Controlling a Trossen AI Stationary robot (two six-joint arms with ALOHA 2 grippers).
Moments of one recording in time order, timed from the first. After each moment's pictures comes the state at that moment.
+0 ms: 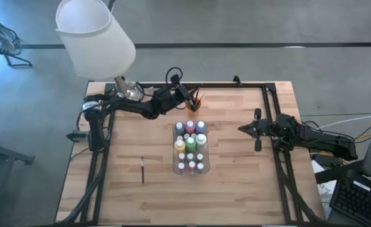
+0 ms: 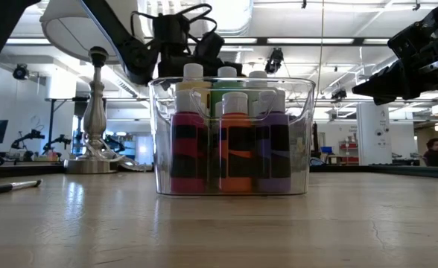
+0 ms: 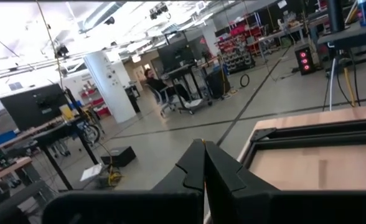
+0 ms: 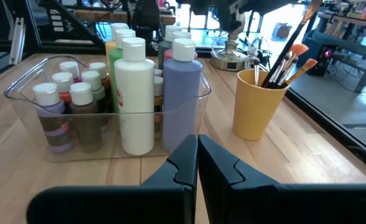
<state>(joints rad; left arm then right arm) 0.35 1.83 1.01 1.01 -0.21 0.42 -0.25 0.08 0.08 -0.18 -0.13 -0.06</state>
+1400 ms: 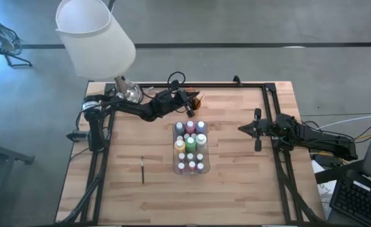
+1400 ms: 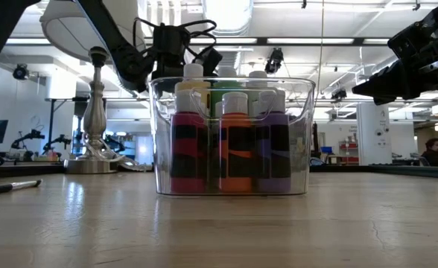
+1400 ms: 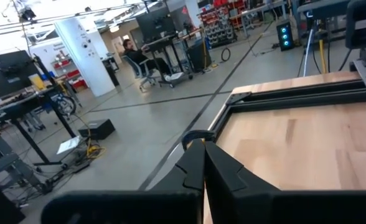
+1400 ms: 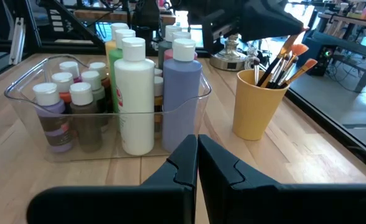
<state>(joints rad) 0.34 1.83 0.93 0.93 -0.18 0.35 -0.25 0.08 0.08 -0.18 -0.13 -0.06</state>
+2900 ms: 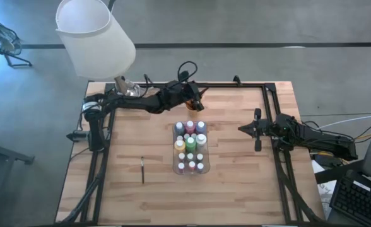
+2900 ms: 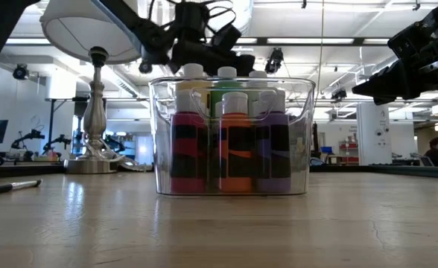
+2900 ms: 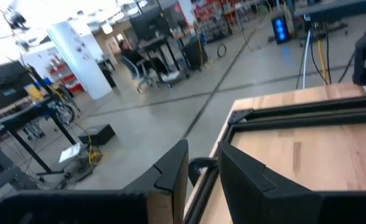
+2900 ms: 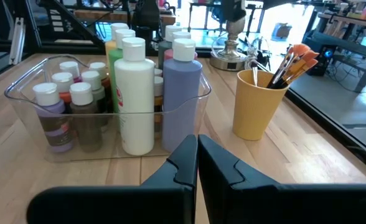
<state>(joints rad) 0.33 1.83 1.22 0.63 -0.18 0.40 -0.25 0.08 0.08 -0.18 -0.13 -0.06</state>
